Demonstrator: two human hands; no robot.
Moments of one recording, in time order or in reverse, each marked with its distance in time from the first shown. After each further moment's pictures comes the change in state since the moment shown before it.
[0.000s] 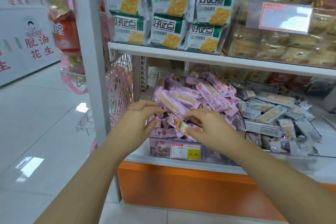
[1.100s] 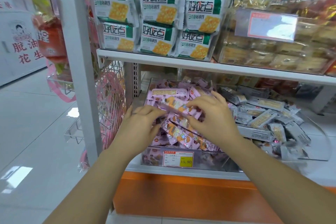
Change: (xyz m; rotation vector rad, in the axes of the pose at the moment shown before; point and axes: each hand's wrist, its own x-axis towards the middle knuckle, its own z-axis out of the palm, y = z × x) left_hand 0.023 0.015 0.020 0.170 -0.048 -0.026; right_hand 0.015 0.023 -0.014 -0.199 0.483 -0.204
